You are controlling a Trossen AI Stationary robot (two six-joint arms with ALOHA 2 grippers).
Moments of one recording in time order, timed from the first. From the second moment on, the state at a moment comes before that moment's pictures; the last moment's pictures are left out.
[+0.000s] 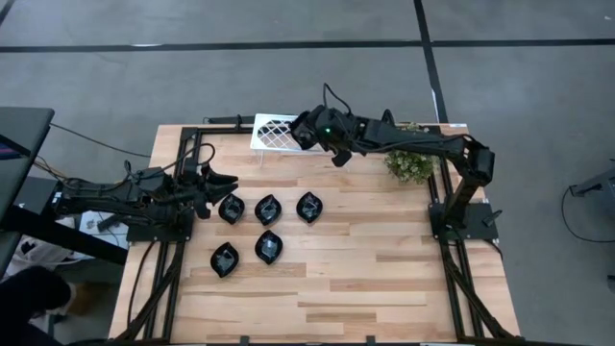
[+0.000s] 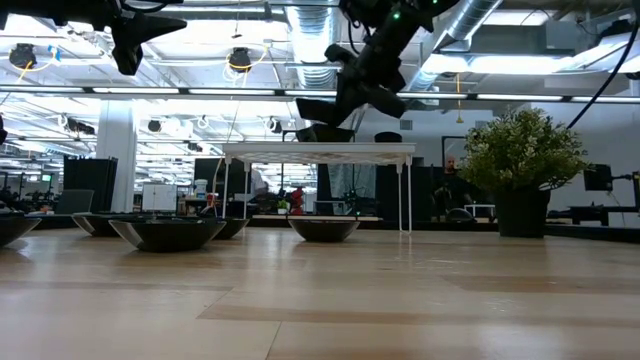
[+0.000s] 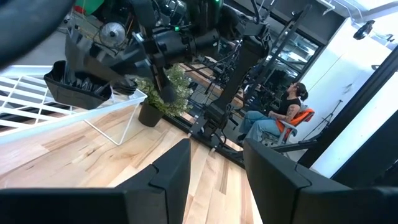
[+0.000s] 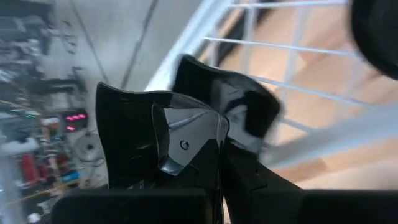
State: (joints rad) left arm -0.09 0.51 0.40 -0.01 -0.27 -0.48; right arm -0.34 1.71 1.50 -0.52 0.33 1.88
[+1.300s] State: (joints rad) left arm -0.09 0.51 0.40 0.01 -0.27 -0.47; right arm -0.34 1.71 1.50 -0.57 0.33 1.90
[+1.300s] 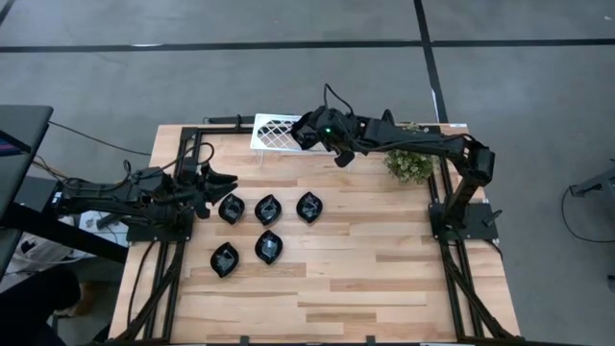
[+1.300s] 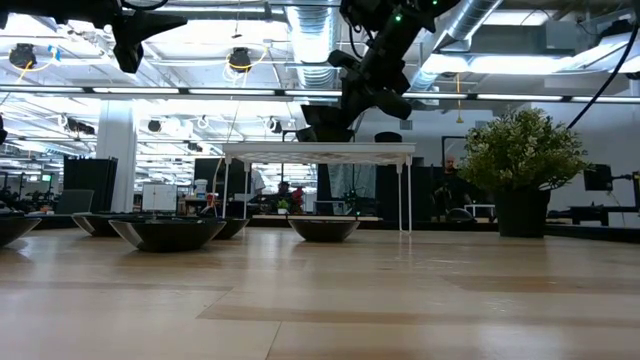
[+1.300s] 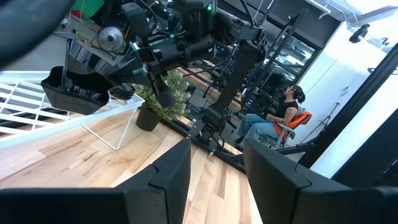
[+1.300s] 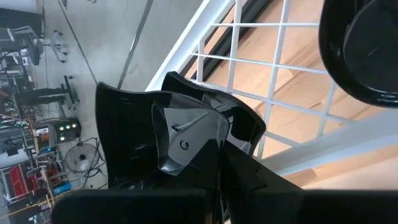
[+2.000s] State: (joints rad) left arm -0.09 0.51 0.40 0.02 -0.26 -0.47; right arm -0.32 1.76 1.50 -0.52 0.29 1.90
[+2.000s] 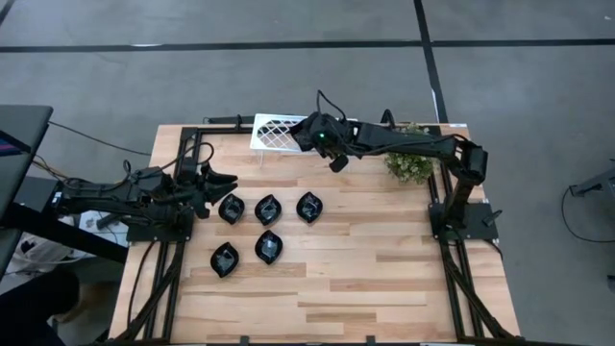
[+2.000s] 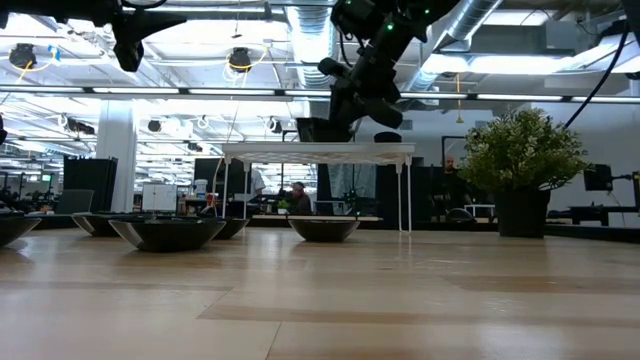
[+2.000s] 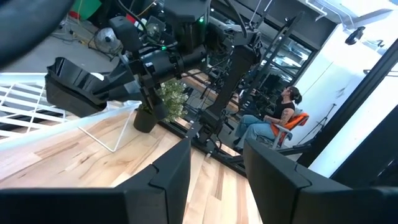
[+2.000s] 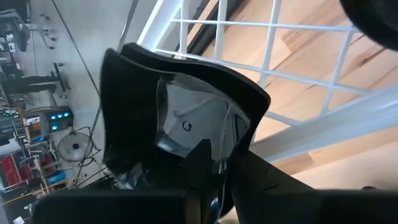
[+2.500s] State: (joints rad) left arm -0.09 0.51 0.40 0.02 -0.26 -0.47; right arm -0.32 1.74 1.53 -0.48 0.32 1.82
